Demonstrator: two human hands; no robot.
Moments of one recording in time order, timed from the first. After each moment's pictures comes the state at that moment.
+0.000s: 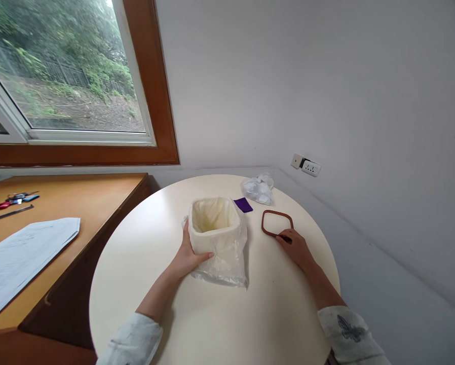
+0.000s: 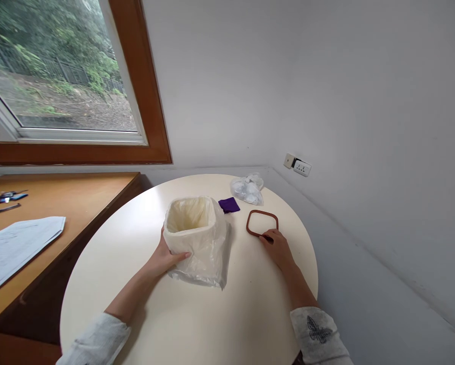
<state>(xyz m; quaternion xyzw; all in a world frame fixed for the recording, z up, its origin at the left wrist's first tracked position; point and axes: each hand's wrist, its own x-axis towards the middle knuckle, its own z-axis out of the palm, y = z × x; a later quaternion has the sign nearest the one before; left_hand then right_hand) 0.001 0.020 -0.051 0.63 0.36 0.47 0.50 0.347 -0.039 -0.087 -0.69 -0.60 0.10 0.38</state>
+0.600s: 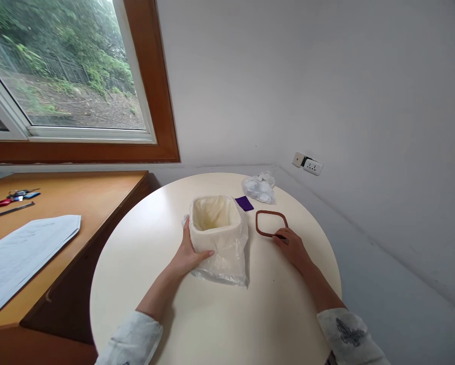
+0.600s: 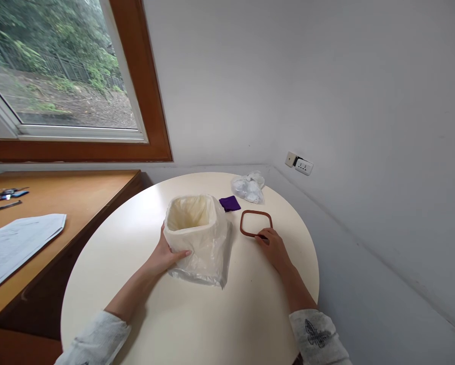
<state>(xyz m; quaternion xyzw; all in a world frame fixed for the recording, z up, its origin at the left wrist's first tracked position) -0.002 0.023 -0.055 0.65 0.35 0.47 0.50 0.336 -0.036 -0.092 -0.65 -0.62 0.14 0.41</state>
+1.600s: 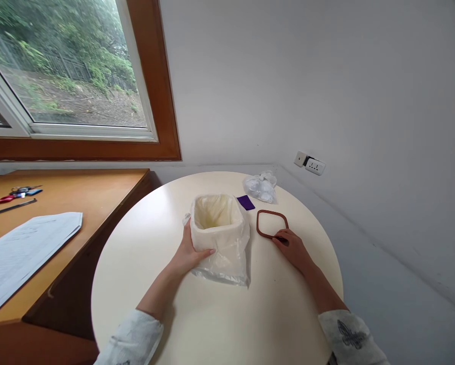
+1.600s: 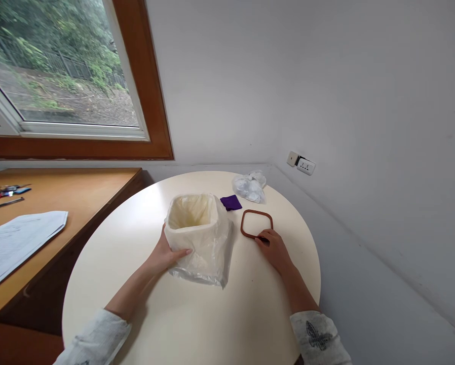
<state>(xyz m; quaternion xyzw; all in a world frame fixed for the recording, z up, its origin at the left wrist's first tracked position) -0.005 0.026 -0.056 0.65 0.36 0.46 0.48 0.332 -0.036 -0.091 -0.65 -0.65 0.10 0.38</state>
